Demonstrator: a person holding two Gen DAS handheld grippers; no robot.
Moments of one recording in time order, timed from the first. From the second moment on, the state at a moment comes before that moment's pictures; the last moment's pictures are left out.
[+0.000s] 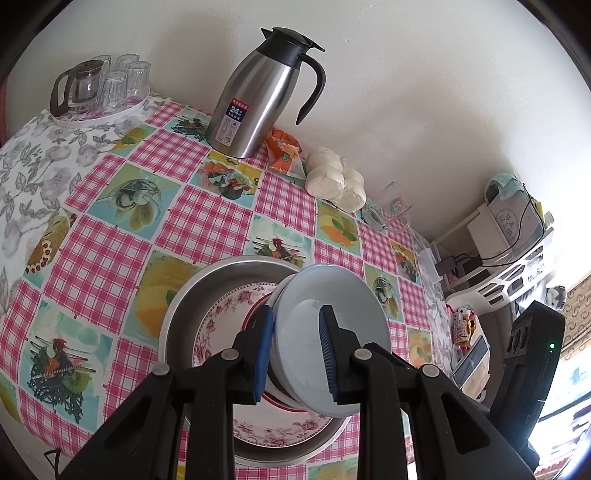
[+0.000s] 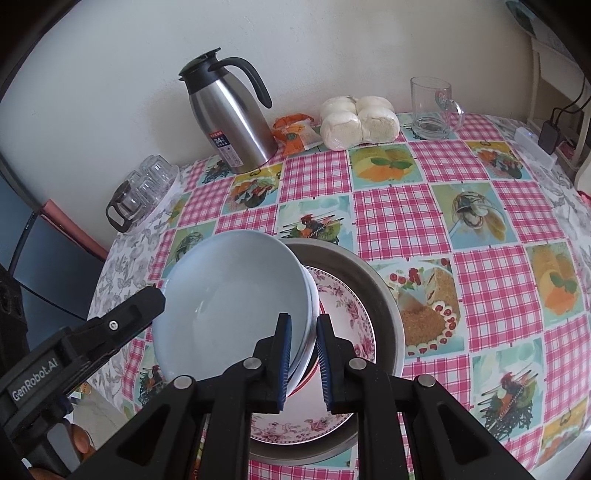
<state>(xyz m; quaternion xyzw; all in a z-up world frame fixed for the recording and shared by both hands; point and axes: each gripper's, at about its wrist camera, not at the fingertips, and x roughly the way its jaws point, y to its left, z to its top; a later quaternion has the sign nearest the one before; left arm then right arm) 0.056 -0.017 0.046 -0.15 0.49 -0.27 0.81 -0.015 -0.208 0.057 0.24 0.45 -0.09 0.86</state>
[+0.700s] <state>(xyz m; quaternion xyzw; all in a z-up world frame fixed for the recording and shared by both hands) 0.066 0.010 0.042 -0.10 0.48 -0.15 0.86 -0.019 -0.205 0.073 0.19 0.43 -0.12 0.88</state>
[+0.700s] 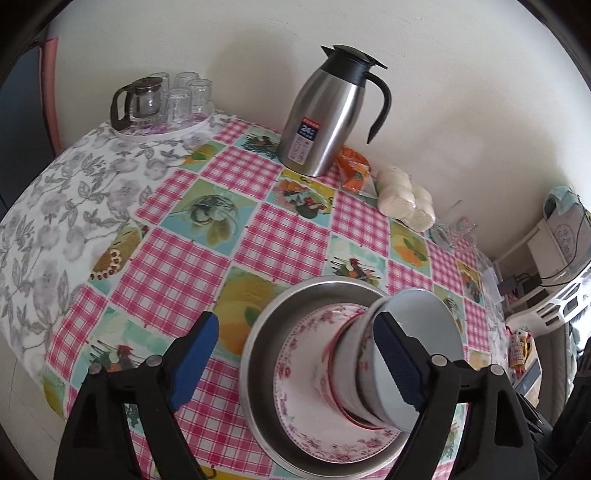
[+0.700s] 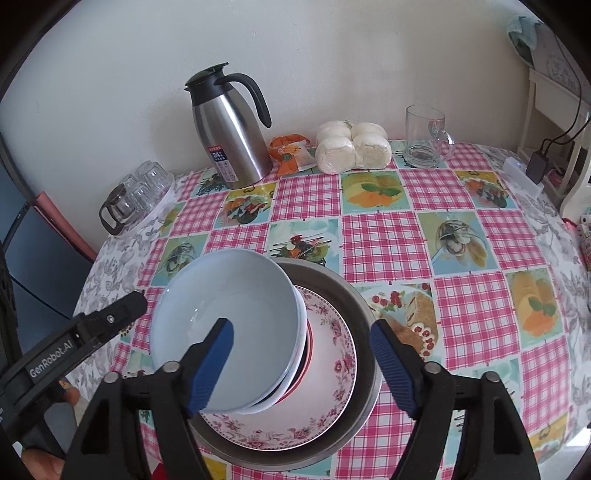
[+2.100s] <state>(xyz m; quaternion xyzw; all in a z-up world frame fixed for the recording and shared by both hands) 0.018 0.018 0.044 -0.07 0.46 -0.12 0.87 -0.073 -0.201 0.066 0.15 0.42 -0.12 0.89</state>
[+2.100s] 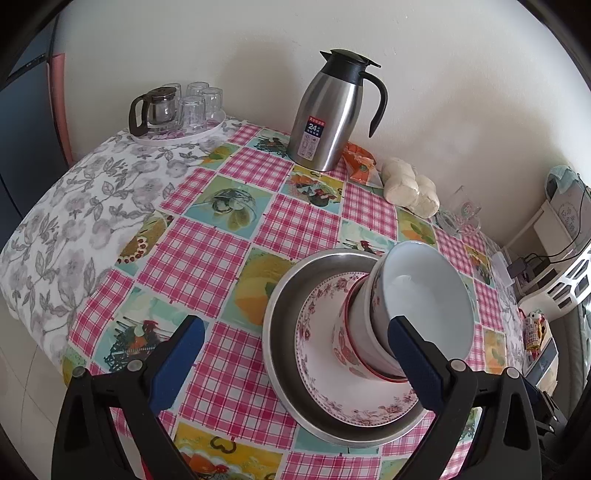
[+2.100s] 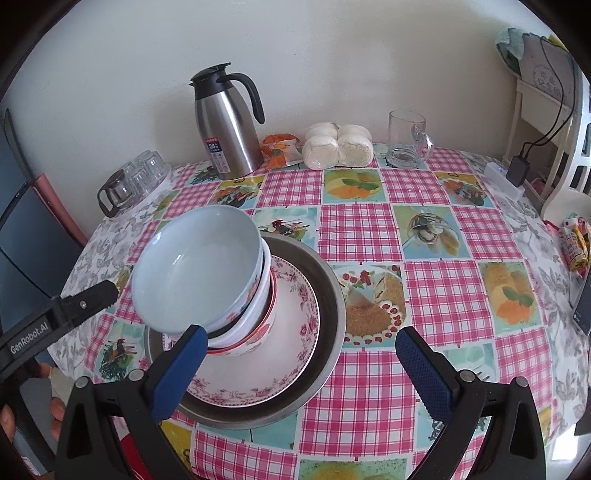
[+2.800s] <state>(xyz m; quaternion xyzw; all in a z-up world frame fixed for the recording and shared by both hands) -0.005 0.020 0.013 -0.02 0.52 -0.09 0.85 -0.081 -0.198 0.041 0.15 0.46 -0.12 0.87</state>
